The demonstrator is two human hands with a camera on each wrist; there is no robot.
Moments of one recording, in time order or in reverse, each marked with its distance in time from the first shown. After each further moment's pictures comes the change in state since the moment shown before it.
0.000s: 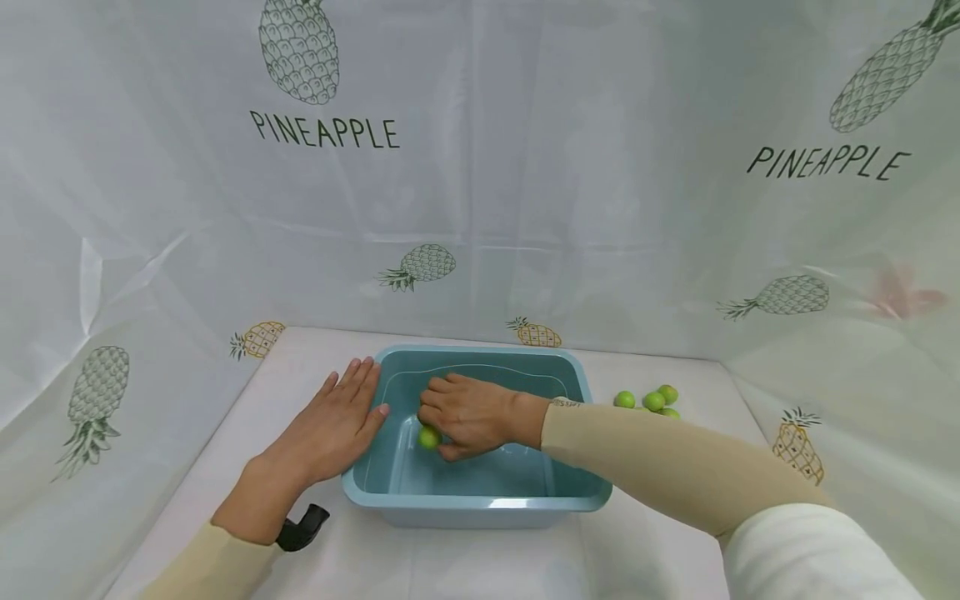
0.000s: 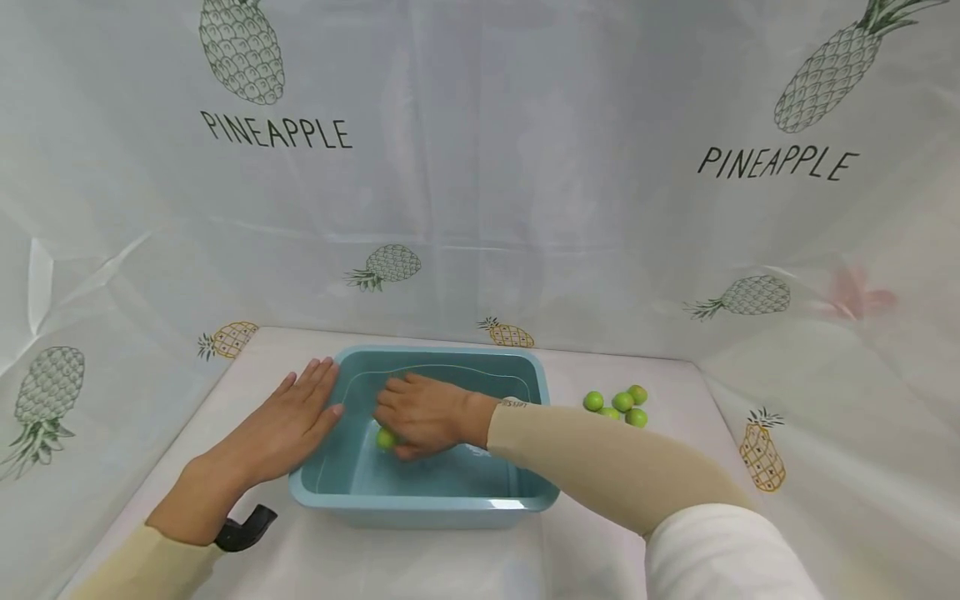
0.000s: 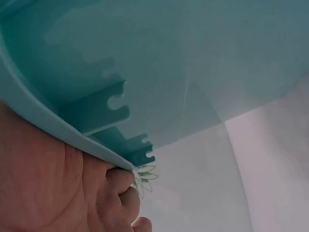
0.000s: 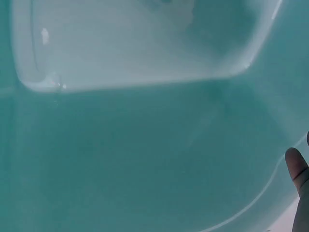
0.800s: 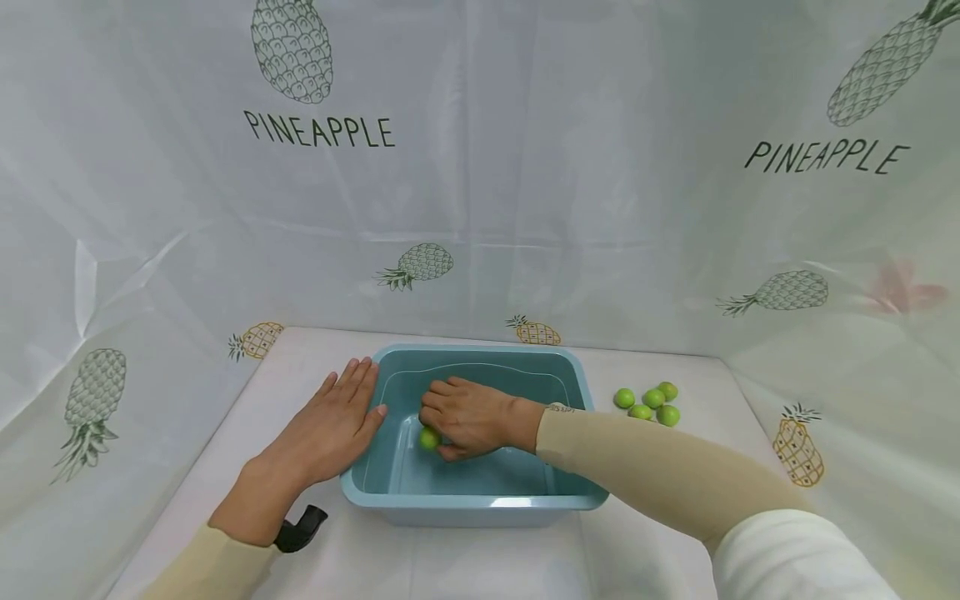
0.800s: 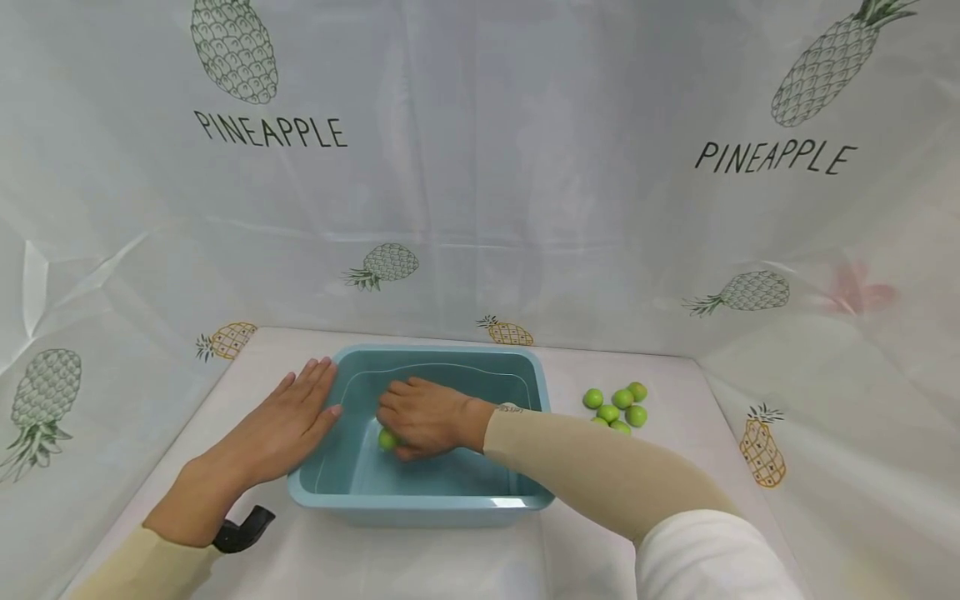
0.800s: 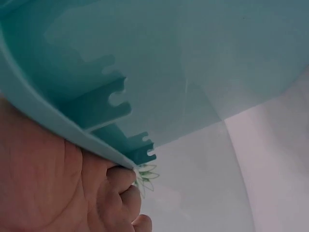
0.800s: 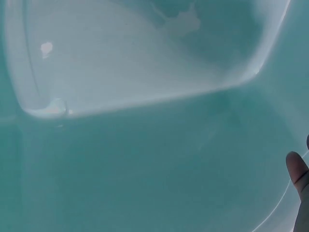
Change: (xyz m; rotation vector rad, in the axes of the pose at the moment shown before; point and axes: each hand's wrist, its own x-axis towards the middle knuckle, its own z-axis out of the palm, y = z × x) left_hand -0.001 0.002 -0.002 0.003 0.005 0.009; right_hand 0.000 -0.003 0.017 -0.008 -0.004 0.030
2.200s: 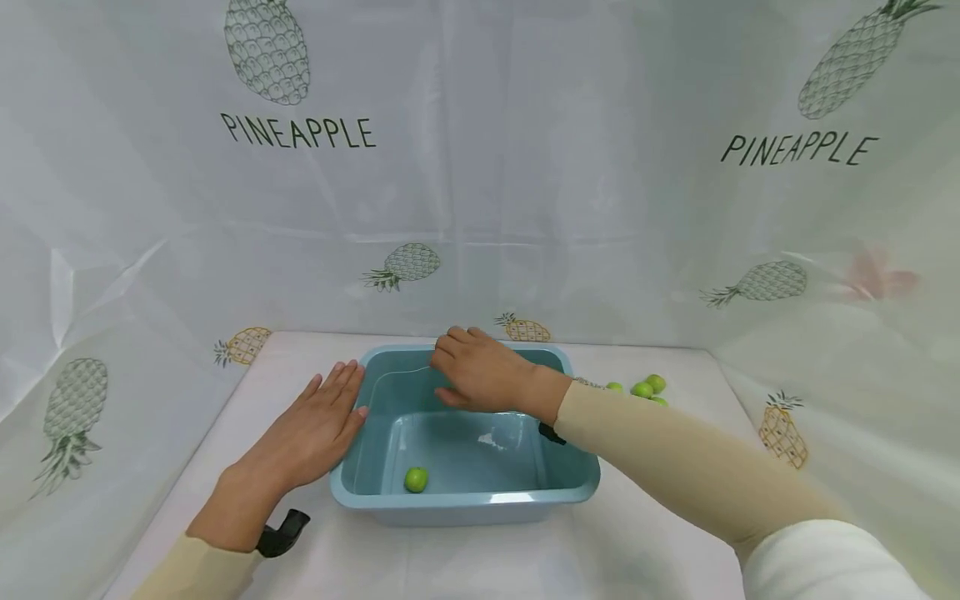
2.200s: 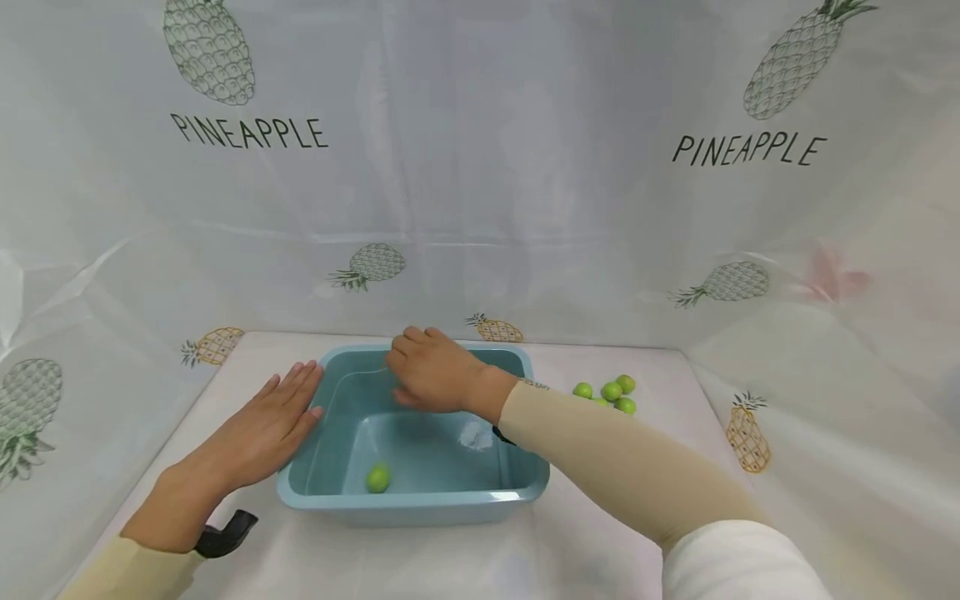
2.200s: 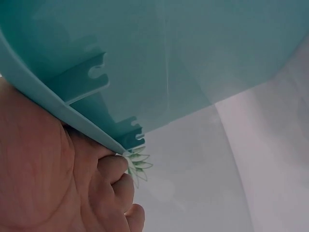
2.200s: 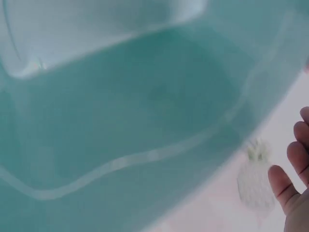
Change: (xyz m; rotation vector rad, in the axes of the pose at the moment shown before) left_hand -0.002 -0.008 0.000 0.020 0.011 0.034; right_hand -0.033 0.029 -0.053 0.036 0.176 0.239
